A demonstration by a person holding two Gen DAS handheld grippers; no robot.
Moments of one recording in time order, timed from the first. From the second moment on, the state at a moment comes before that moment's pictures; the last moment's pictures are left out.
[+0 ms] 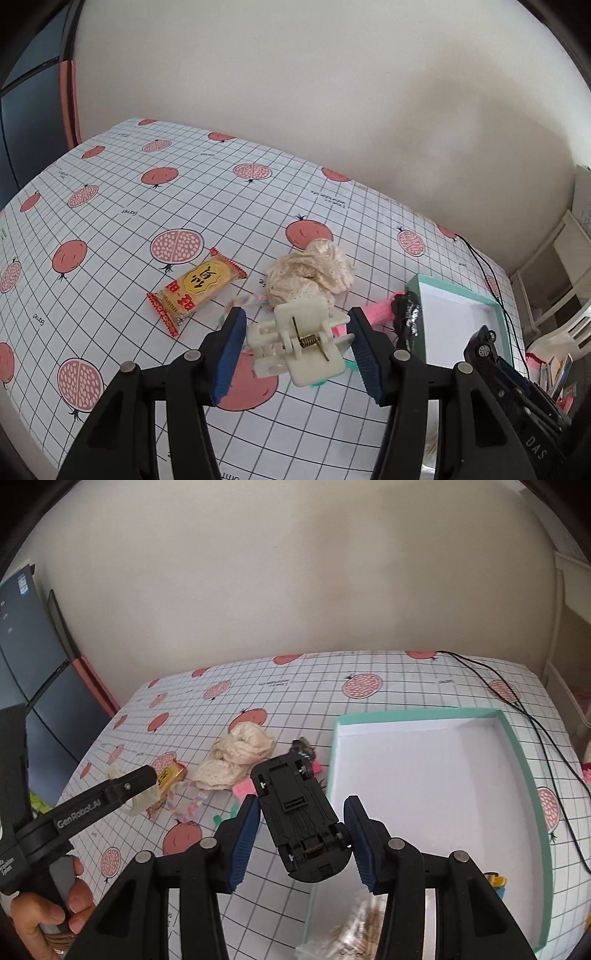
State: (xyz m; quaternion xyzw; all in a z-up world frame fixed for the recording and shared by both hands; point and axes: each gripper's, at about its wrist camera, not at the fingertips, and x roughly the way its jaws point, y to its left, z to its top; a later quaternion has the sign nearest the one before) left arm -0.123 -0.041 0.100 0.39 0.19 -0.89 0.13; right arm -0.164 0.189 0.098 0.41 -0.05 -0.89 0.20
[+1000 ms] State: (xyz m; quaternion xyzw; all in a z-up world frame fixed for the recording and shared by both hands) left arm -0.165 0.154 0.070 0.44 0.06 -0.90 -0.01; right arm -0.179 0.316 0.063 0.45 -0.09 -0.88 0.07
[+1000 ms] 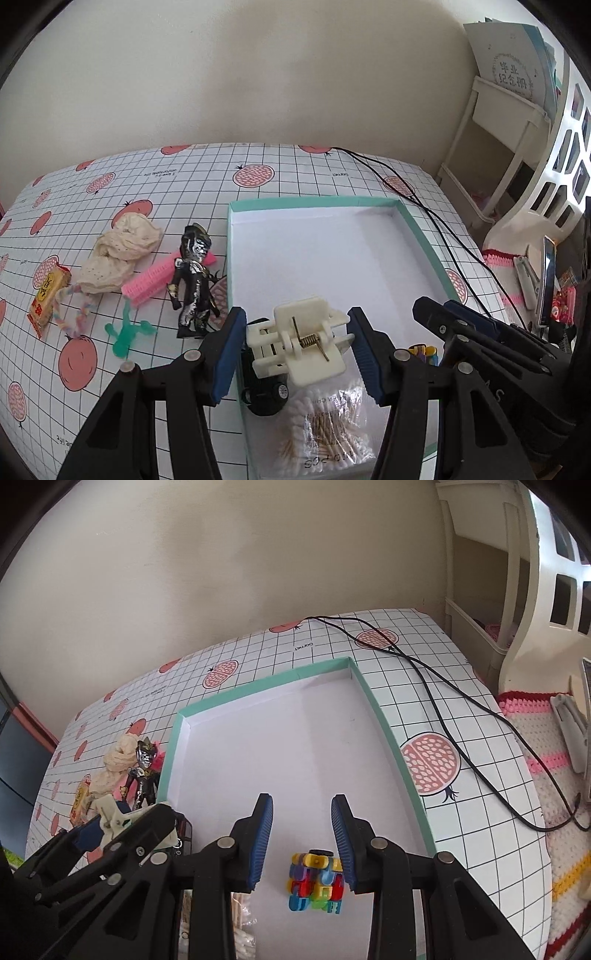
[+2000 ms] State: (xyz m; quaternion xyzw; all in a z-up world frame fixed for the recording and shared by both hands) left arm -0.161 0.155 0.075 0.44 0.06 -0.90 0.00; right arm -0.177 0.320 0.056 0.46 -0.10 -0.88 0.07
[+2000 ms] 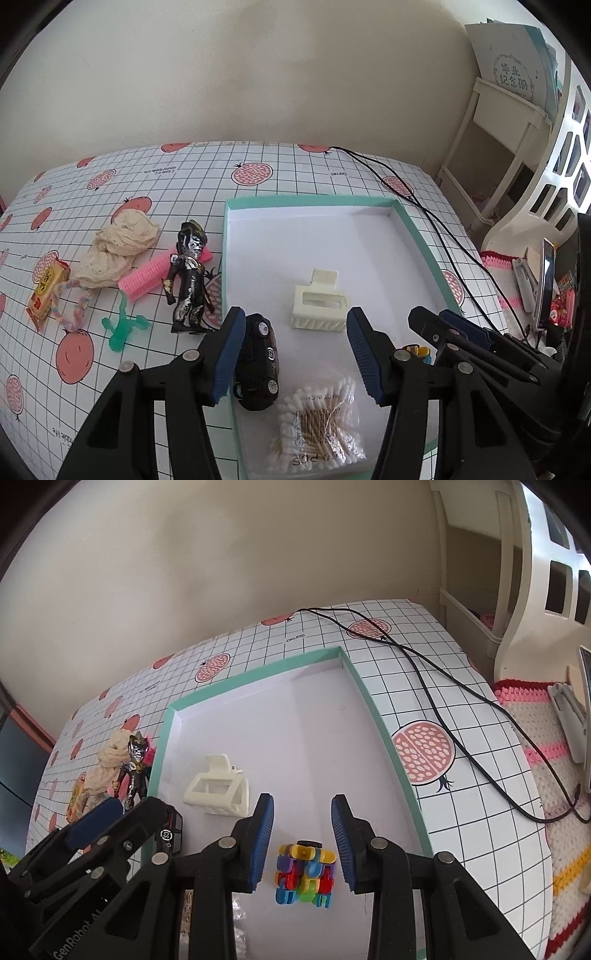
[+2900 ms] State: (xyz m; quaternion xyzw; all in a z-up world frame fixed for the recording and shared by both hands) left arm -0.154 0.067 0.056 0.47 0.13 -0.86 0.16; right arm -0.177 0.283 0.051 0.48 -0.05 -0.87 0.08
